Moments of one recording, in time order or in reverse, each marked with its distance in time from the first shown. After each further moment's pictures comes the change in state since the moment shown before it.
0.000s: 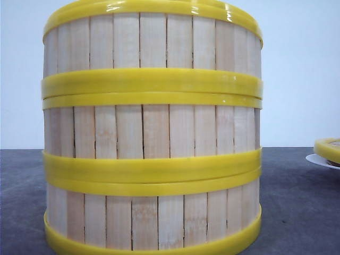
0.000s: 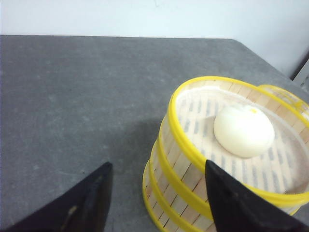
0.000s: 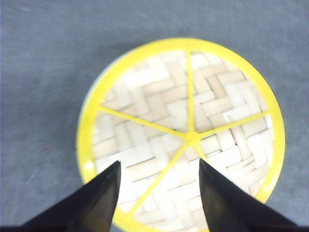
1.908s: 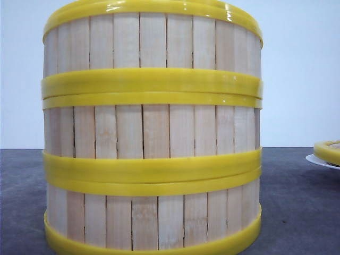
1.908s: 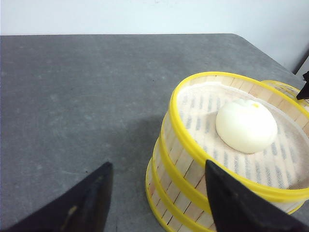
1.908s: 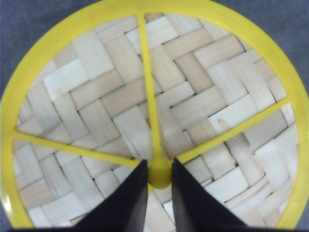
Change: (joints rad) left arm 0.000 0.000 0.000 -0.004 0.000 0.022; right arm -0.105 0.256 0.004 0.077 -0.050 0.022
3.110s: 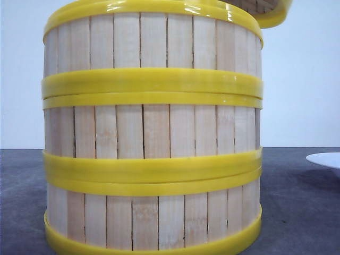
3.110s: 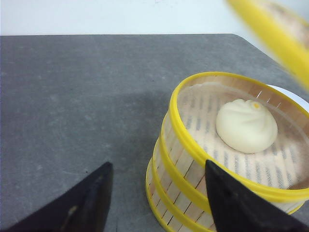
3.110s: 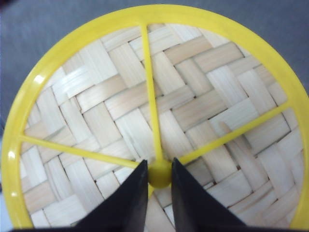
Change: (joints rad) left arm 0.000 0.000 0.000 0.000 0.000 0.000; right arm 0.869 -0.074 0.585 -0.287 -0.105 -0.053
